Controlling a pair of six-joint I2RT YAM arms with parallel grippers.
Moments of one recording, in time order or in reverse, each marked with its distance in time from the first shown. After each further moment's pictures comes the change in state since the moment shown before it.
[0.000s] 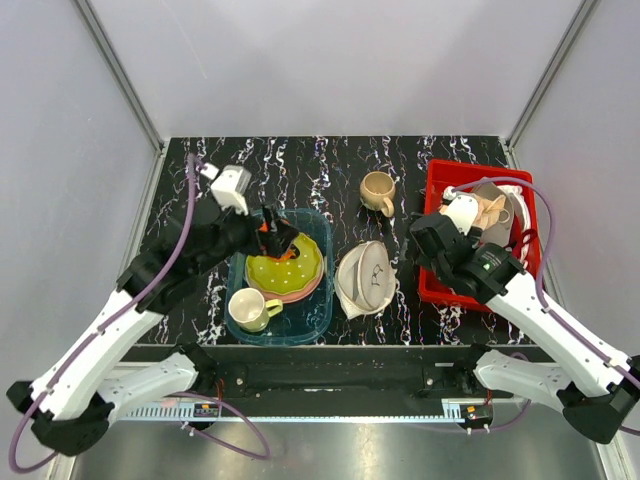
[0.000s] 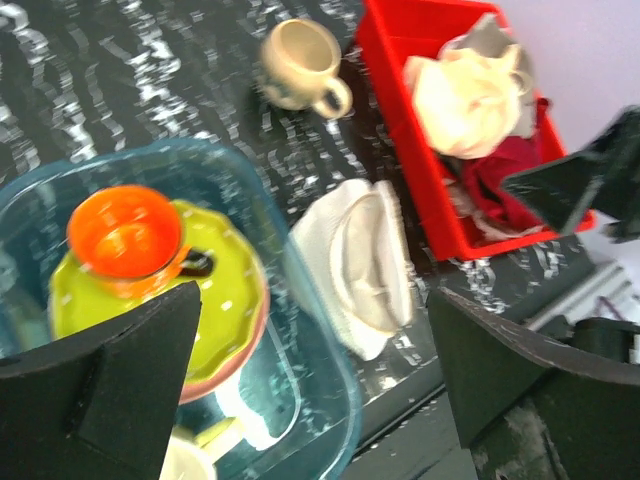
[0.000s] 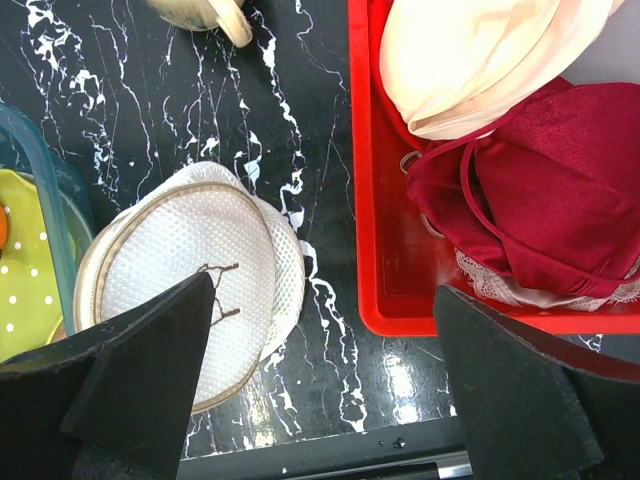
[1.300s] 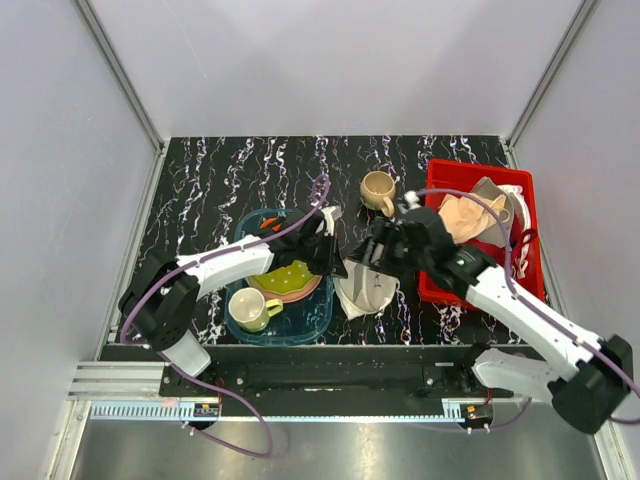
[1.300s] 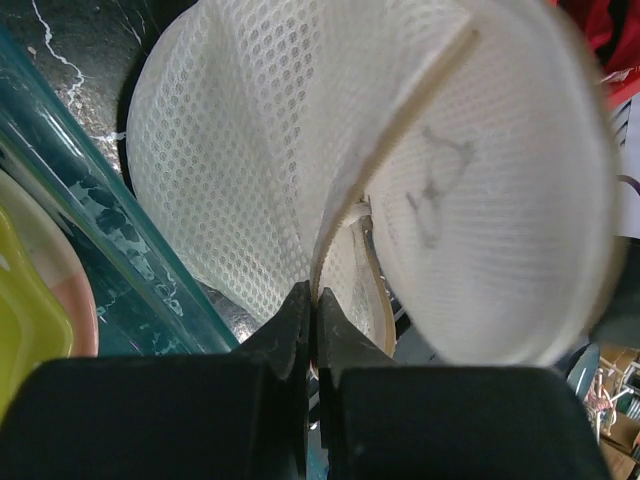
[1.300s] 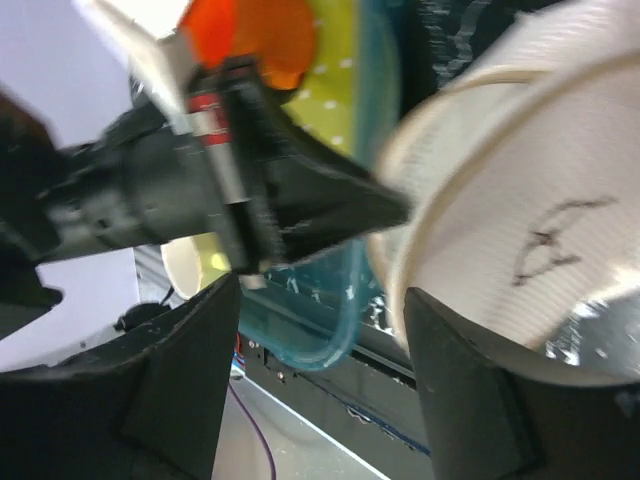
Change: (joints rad) left arm -0.032 0.683 -0.176 0.362 0.423 -0.212; right arm -0.122 0.029 -0.224 0.450 -0.768 0.166
